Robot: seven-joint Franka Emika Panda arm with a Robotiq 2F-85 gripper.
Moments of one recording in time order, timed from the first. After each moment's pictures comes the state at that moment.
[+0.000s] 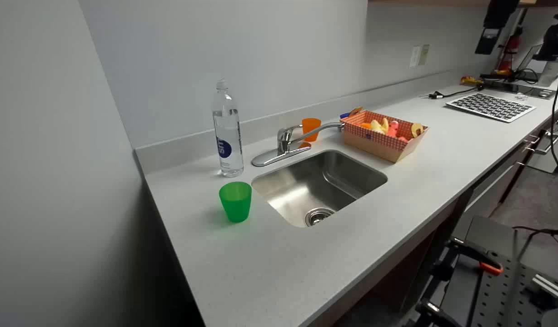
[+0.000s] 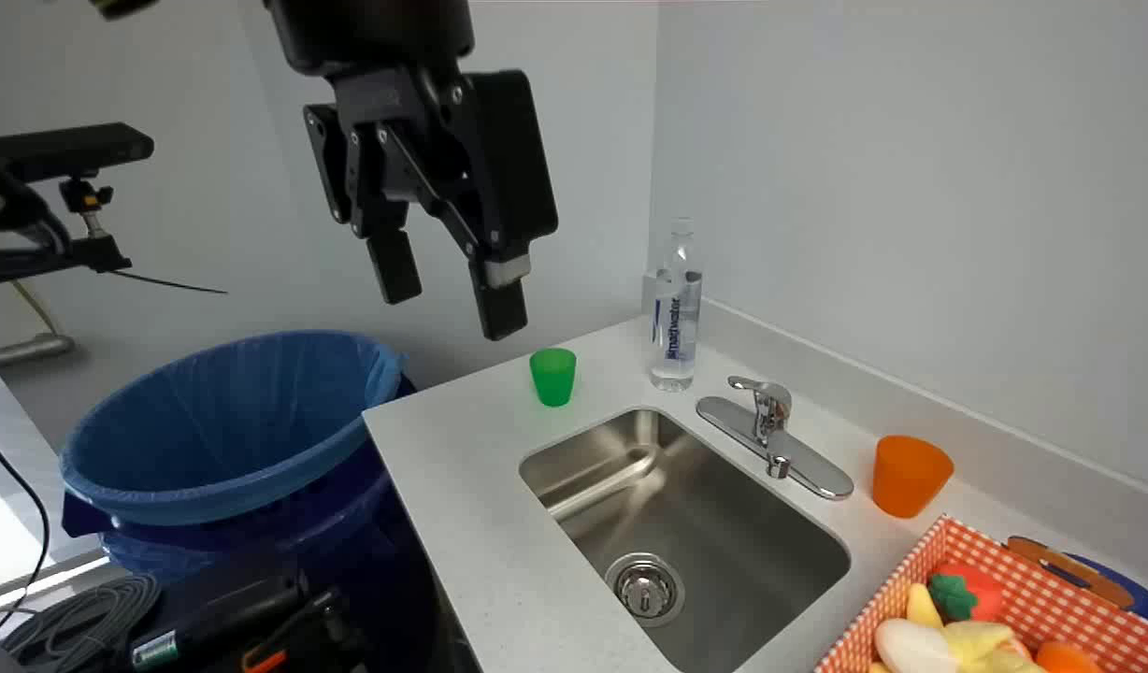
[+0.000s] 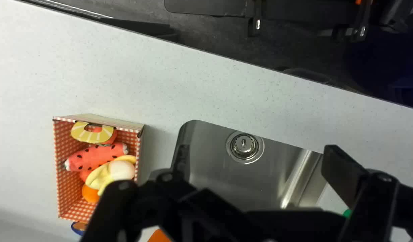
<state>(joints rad) -0.12 -0.81 -0.17 -2.46 -0.22 1.71 -0.27</state>
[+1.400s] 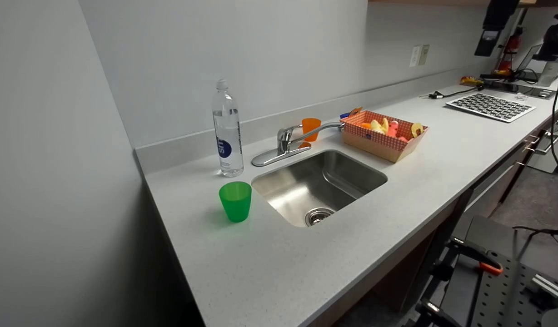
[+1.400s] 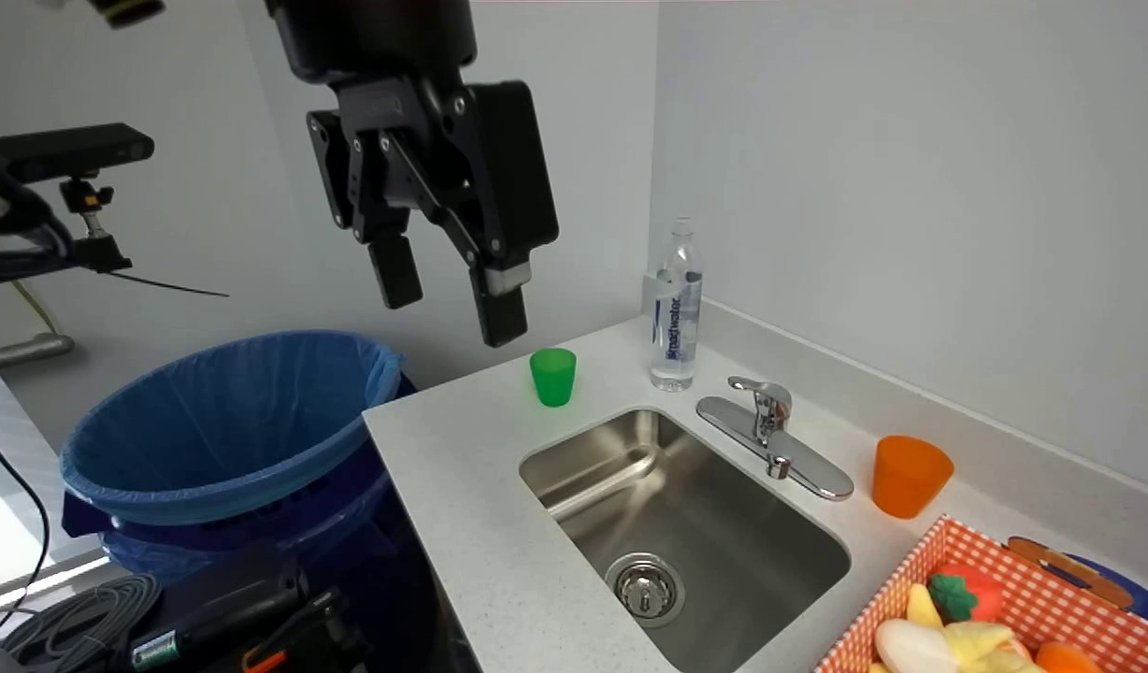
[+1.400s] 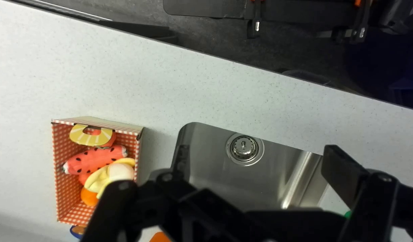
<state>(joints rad) -0.12 -0.81 -0.17 -2.46 -0.22 1.71 -0.27</state>
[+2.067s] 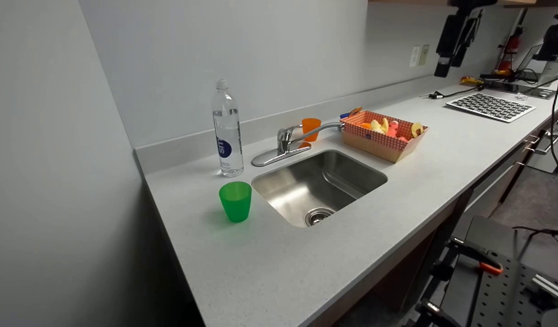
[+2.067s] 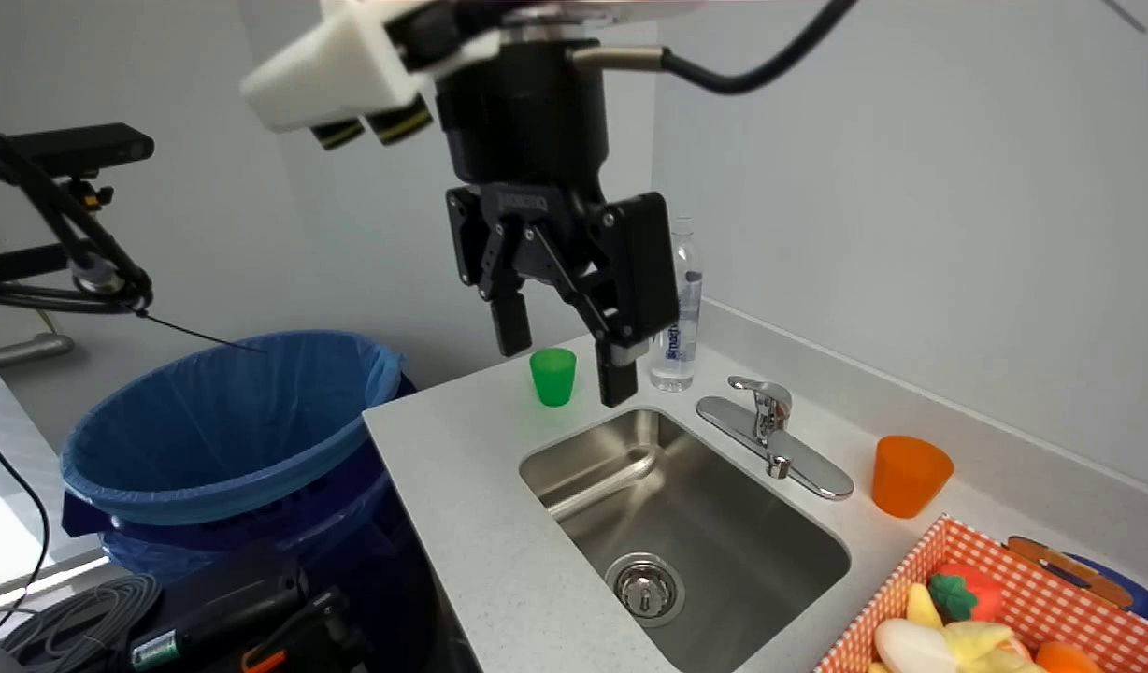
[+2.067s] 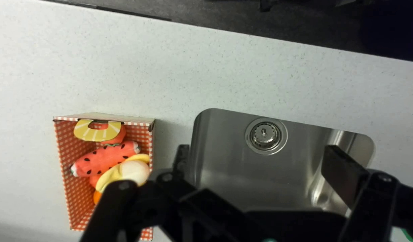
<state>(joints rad) -0.13 -0.61 -0.21 -2.45 -0.23 1.91 -0.21</state>
